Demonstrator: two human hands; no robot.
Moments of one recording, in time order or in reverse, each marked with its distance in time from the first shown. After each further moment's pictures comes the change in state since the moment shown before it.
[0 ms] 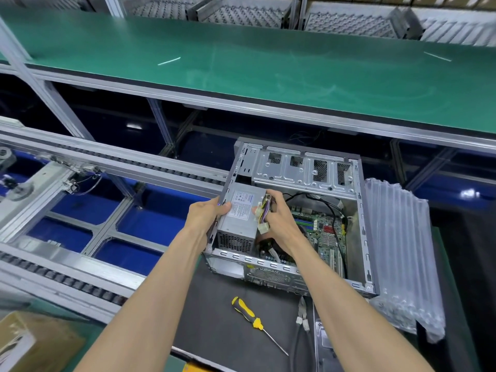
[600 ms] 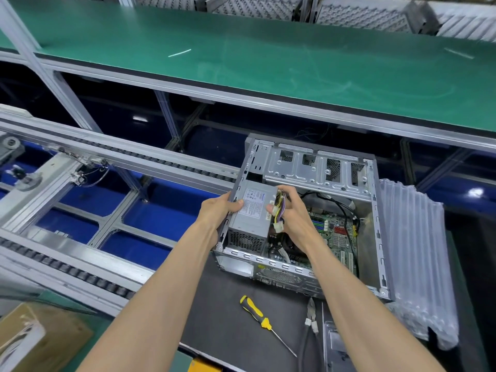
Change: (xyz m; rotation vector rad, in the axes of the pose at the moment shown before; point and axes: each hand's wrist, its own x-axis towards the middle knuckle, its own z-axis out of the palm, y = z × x) left_hand 0.007 0.005 -0.003 -0.012 -0.096 -0.031; right_hand 0.009 0.001 -0.007 0.048 -0.027 -0.040
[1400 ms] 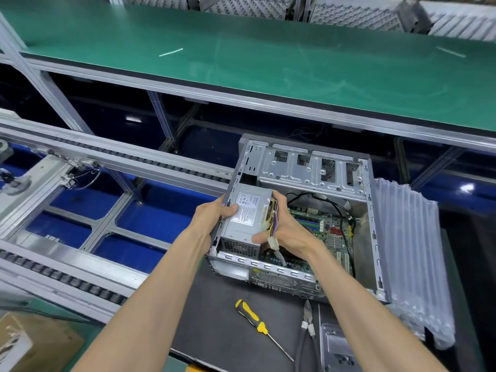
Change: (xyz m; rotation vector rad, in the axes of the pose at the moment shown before) left_hand 0.003 -0.005 -0.003 -0.042 -0.050 -0.058; right_hand -0.004 0.007 -0.007 -0.143 -0.297 0.070
